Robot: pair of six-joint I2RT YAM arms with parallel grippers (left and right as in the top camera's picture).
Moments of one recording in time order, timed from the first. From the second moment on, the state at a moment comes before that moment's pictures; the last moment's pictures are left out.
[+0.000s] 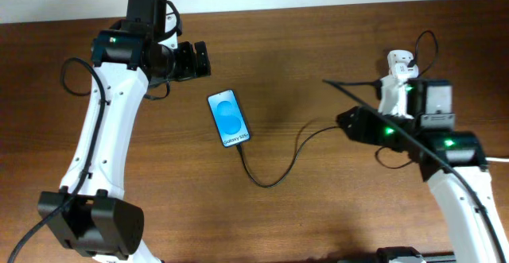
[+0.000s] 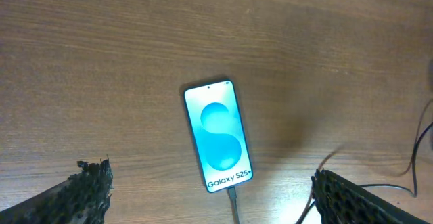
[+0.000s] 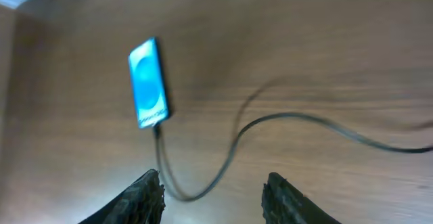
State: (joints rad) left arm -0.16 1.84 1.89 -1.14 0.16 -0.29; right arm -0.05 1.16 1.05 -0.83 -0.46 0.26
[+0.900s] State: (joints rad) left arm -0.16 1.84 1.89 -1.14 0.16 -0.29; right arm -0.59 1.53 1.33 -0.74 -0.43 0.21
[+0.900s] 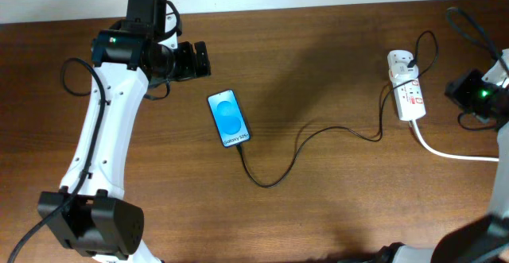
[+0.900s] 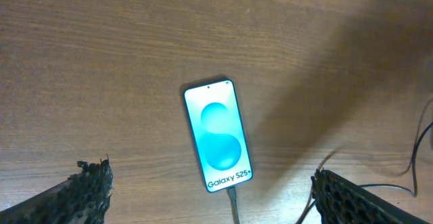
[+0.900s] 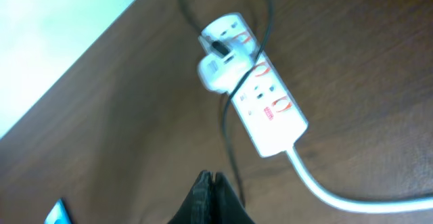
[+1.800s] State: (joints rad) left arm -0.16 1.84 1.89 -1.14 0.16 -0.29; right arm -0.64 1.92 1.33 -0.31 -0.48 0.32
